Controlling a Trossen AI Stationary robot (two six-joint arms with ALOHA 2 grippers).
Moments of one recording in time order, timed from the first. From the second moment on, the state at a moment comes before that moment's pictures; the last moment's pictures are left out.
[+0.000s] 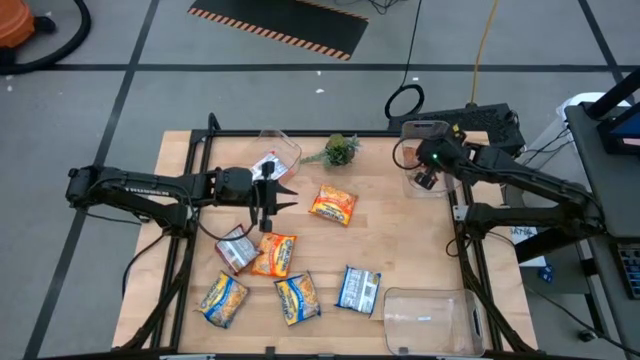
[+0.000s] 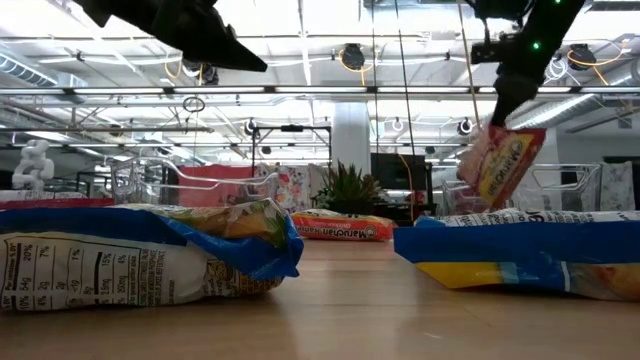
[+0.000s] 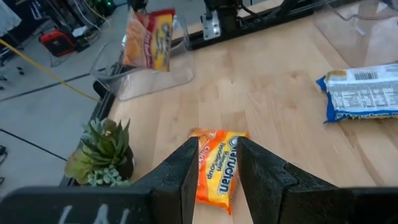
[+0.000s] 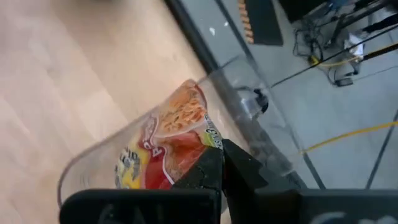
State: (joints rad) left arm 0.05 1.12 0.74 -0.03 -0.06 0.32; right arm -0.47 0.91 0.86 -0.94 0.52 -0.14
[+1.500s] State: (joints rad) left arm 0.12 1.12 0.74 -0.03 -0.05 0.26; right arm -0.34 0.98 0.81 -0.31 0.20 -0.07
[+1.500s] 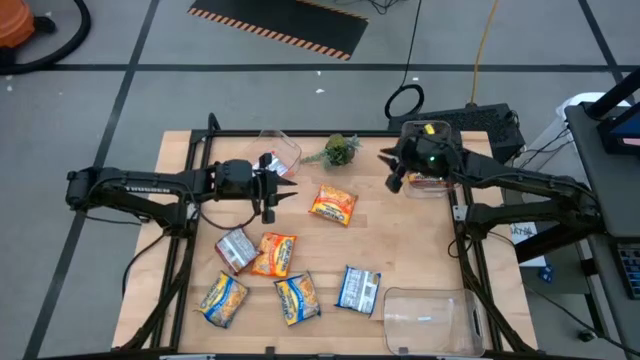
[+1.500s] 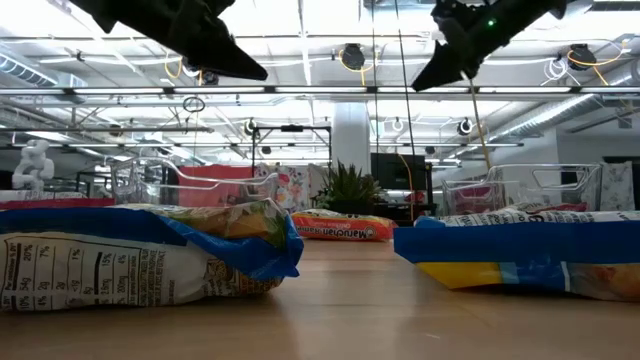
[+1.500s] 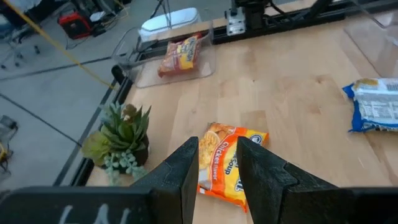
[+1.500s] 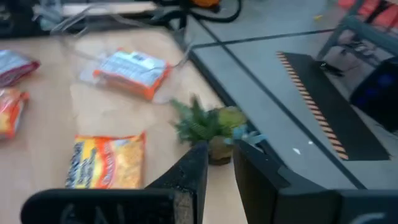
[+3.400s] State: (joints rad) left arm -0.71 1.10 0.52 -0.95 0.00 -1.22; right arm 0.10 1.09 0.85 -0.28 0.13 0.02
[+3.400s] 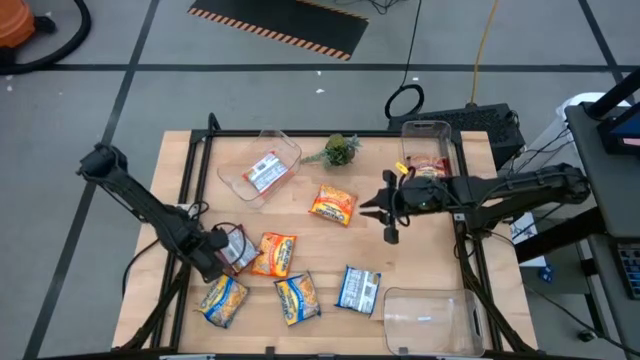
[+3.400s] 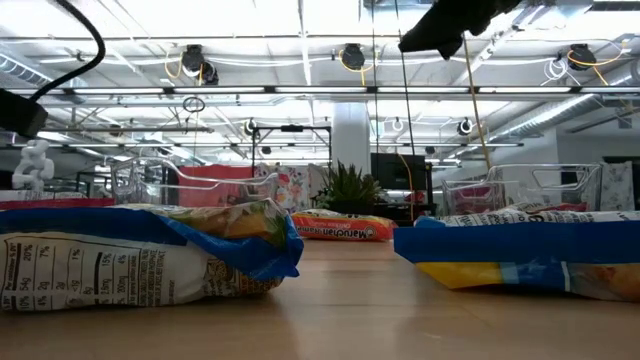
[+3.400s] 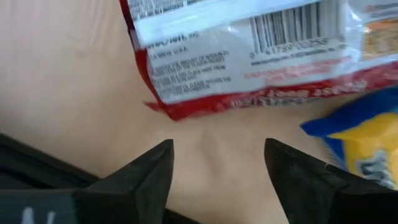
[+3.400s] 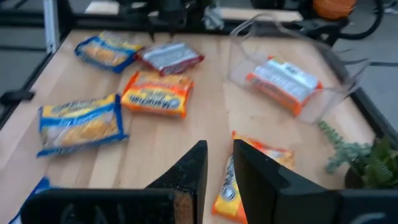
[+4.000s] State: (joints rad) left arm -0.72 1.30 0.52 -0.96 -0.07 -1.10; right arm 0.14 1.09 0.84 -0.40 0.13 0.04
